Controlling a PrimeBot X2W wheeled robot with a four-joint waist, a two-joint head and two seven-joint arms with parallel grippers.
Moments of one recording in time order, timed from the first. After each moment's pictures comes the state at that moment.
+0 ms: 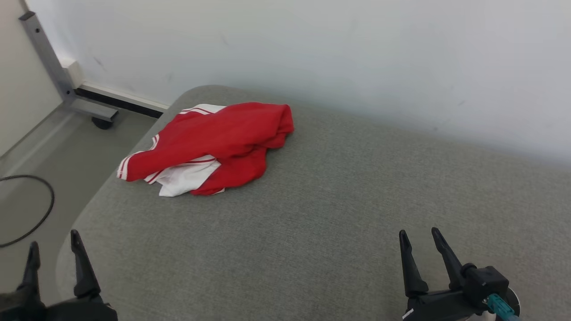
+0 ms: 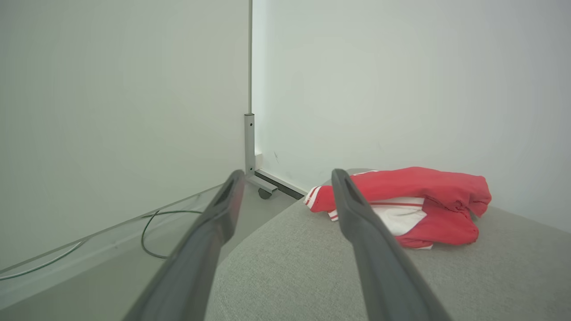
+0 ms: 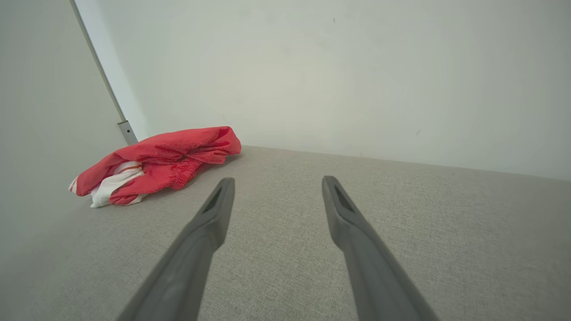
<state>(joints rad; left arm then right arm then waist) -0.07 0.14 0.16 0.19 -0.24 0.04 -0.25 -0.07 -0.05 0.01 0.29 0.14 0.13 -0.26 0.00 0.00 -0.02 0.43</state>
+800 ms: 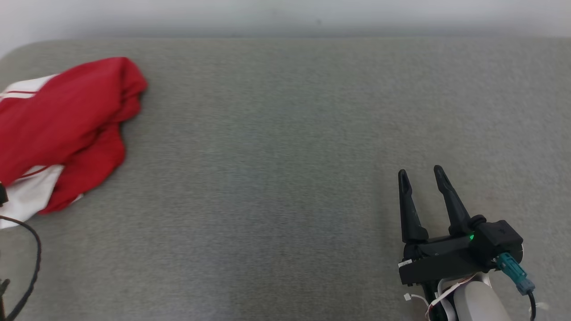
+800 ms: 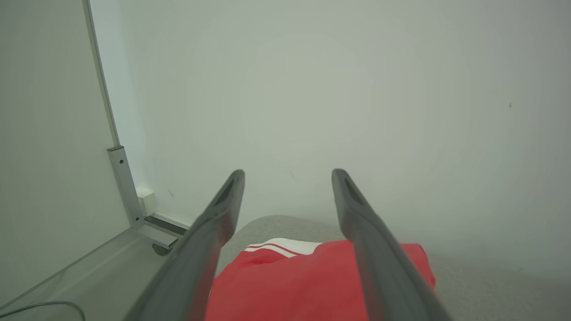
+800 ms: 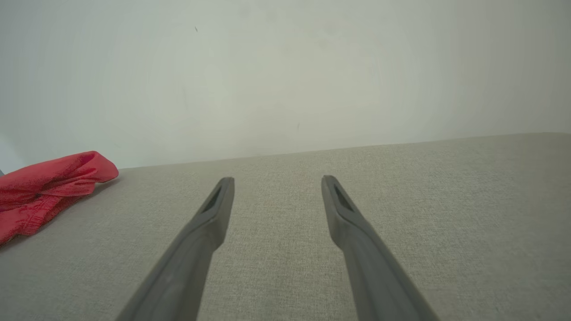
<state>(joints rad) -0.59 0.37 0.26 0.44 -0.37 -0.06 -0.22 -0.21 -0.05 0.03 0.17 0.14 0.13 -0.26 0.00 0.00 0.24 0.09</state>
